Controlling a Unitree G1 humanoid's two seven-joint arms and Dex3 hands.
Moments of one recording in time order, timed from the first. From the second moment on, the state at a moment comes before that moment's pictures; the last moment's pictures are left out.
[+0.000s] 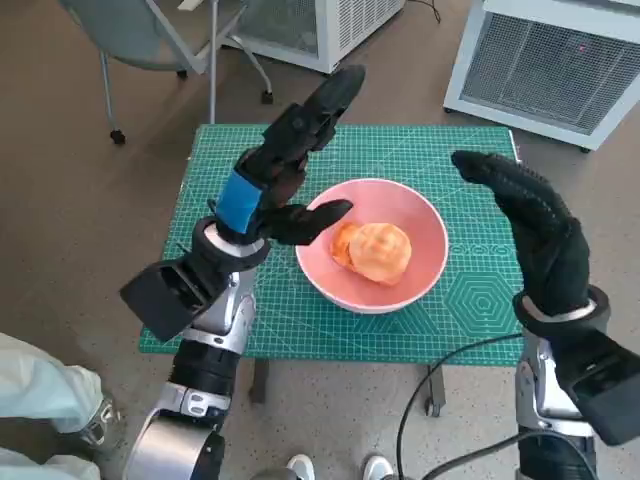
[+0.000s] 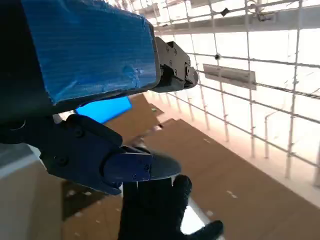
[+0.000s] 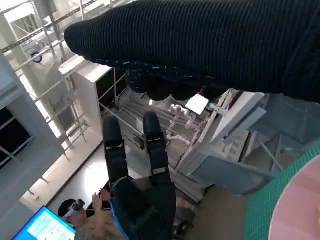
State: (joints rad) left arm -0.75 0.04 0.01 0.56 -0.33 -0.75 -0.50; right arm -0.45 -0.23 -0.12 0.13 0.21 -0.59 0.38
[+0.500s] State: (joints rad) left arm -0.78 0.03 0.06 0.60 -0.34 -0.77 -0.56; right arm -0.48 -0.25 -0.12 0.09 0.21 -0.56 0.38
